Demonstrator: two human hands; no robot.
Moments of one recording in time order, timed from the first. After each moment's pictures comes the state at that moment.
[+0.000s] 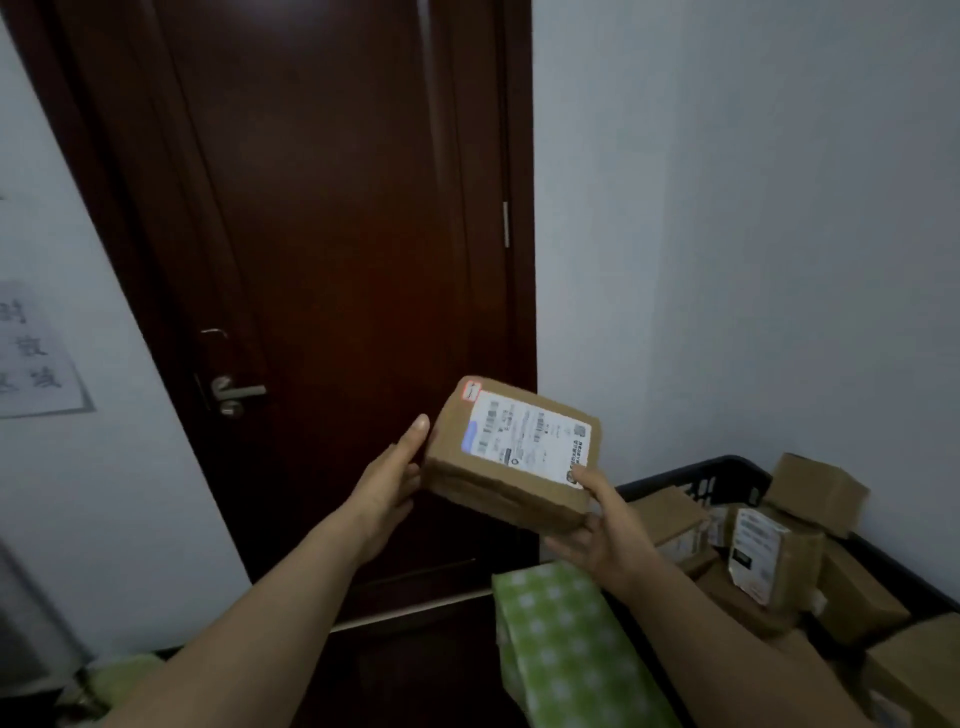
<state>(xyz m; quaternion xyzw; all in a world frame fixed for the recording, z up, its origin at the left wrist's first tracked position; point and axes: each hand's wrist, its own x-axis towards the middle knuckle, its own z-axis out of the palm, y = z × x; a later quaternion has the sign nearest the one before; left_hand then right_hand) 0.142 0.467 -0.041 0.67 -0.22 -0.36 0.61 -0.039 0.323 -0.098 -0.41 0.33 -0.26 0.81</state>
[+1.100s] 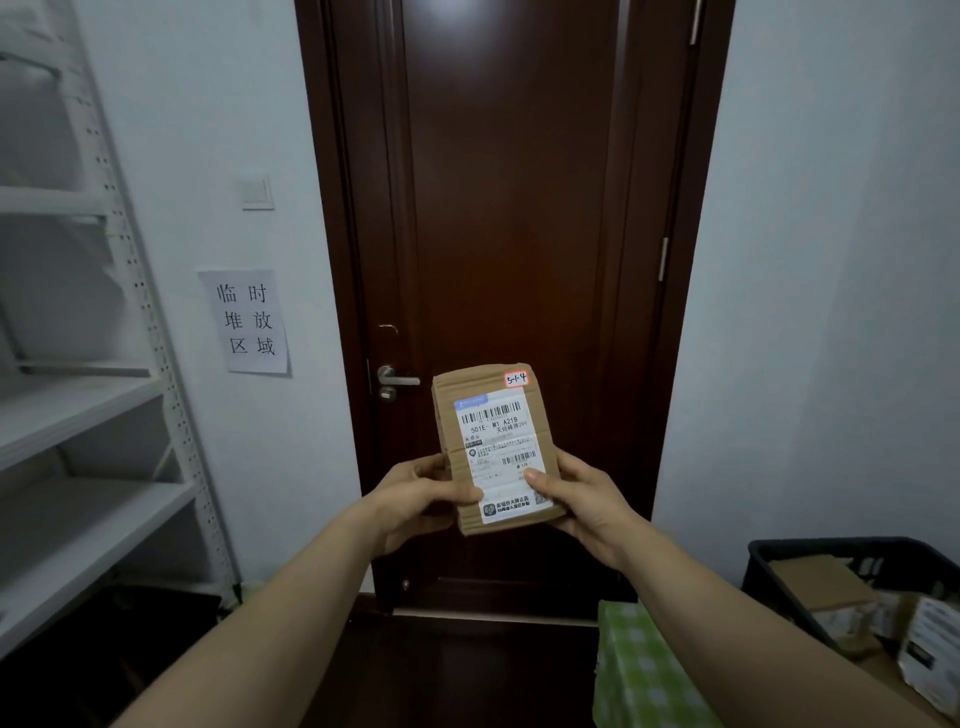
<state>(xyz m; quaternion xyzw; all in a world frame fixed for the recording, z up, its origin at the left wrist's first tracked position) 0.208 0.637 -0.034 0.67 -0.22 -0.33 0.63 0.084 0.461 -0.048 -0.62 0.13 -0.16 0.76</state>
